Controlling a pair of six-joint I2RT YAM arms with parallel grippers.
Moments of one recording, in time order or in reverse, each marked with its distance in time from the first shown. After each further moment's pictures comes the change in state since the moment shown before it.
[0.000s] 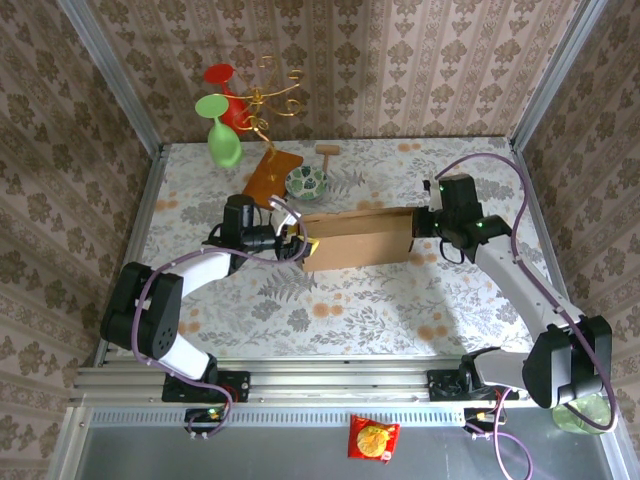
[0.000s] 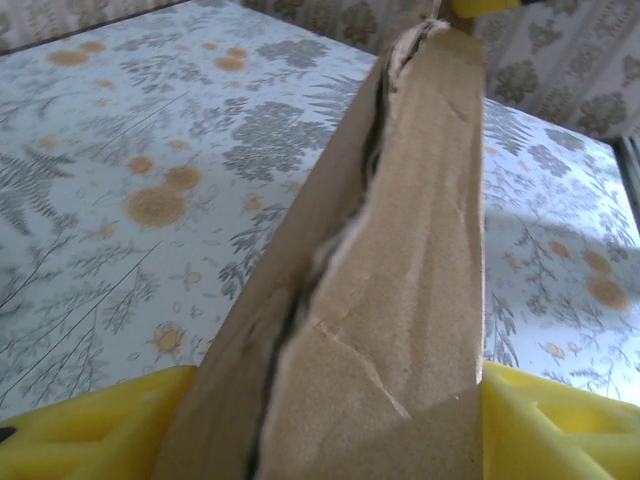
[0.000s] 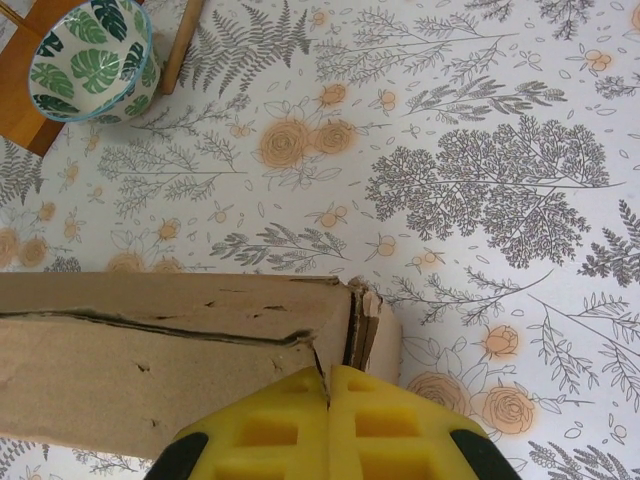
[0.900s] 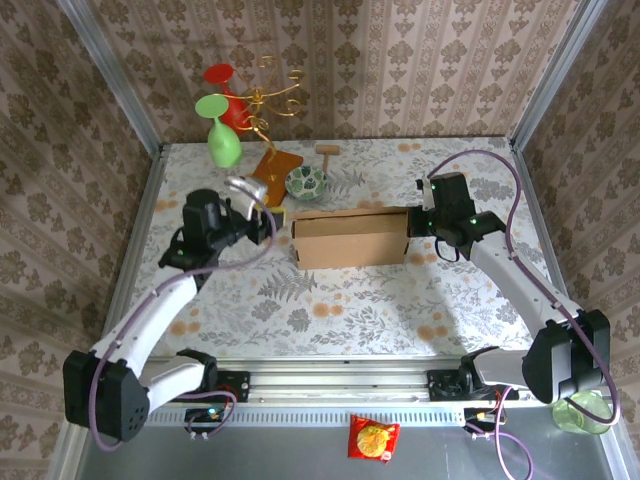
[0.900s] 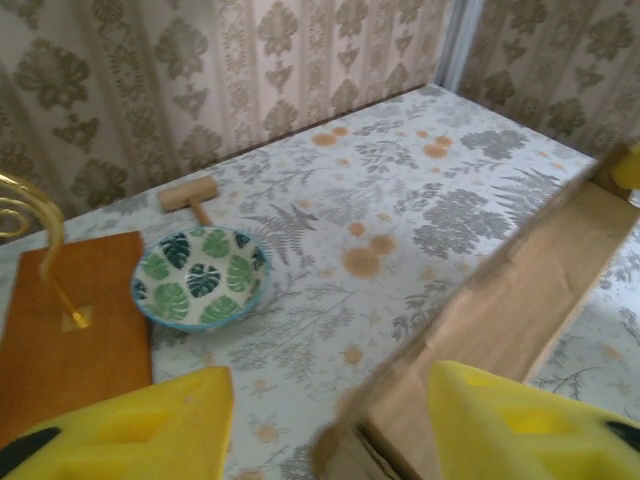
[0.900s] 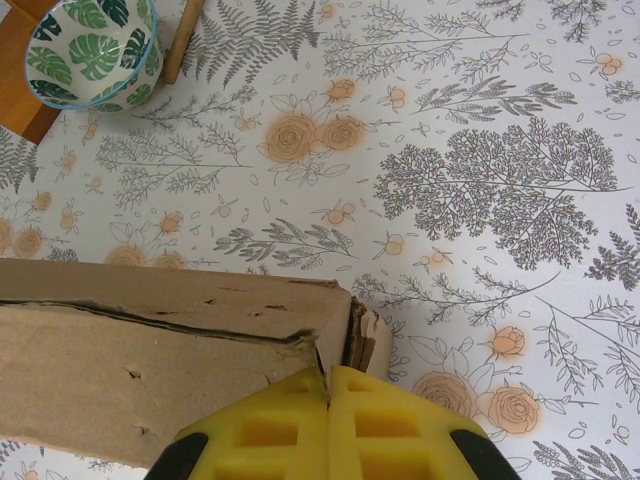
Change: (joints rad) left arm 0.055 -0.409 0.130 -0.384 -0.418 -0.119; right arm 0.043 0.031 0.043 -0.034 0.042 0.002
